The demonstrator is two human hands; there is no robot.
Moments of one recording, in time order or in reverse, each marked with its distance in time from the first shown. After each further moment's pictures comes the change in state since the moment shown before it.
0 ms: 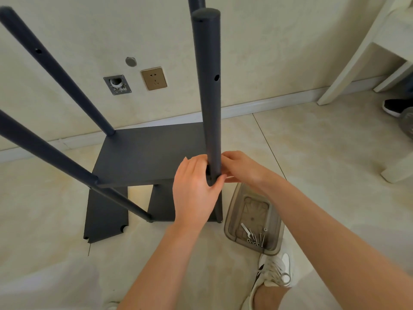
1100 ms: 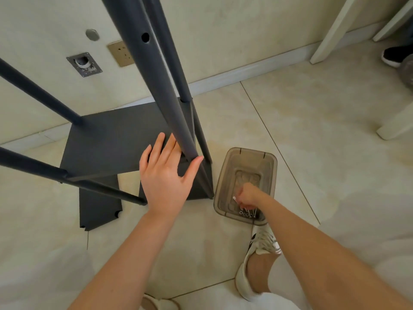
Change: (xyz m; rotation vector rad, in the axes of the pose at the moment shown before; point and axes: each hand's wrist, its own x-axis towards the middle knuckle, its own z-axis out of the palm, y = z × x) left_hand -0.015 -0.024 0.013 0.300 0.070 0.181; right_hand 0.020 0.214 0.015 -0.213 -0.003 0.573
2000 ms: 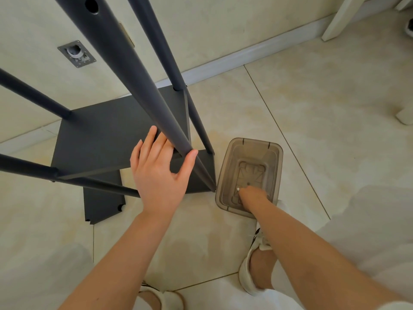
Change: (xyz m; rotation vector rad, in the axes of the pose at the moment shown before) left_hand 0.001 0.006 -0.002 -0.044 -0.048 -0.048; right_hand 0.041 0.030 0.035 -0.848 0.040 -0.142
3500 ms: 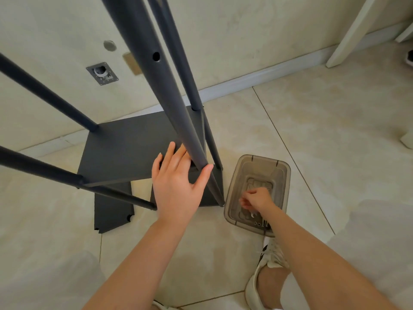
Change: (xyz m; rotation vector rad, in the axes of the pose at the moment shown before) left_hand 0.006 0.008 -0.015 -0.042 -0.108 -0.063; right_hand -0.009 -0.003 -0.029 1.541 0.159 0.186
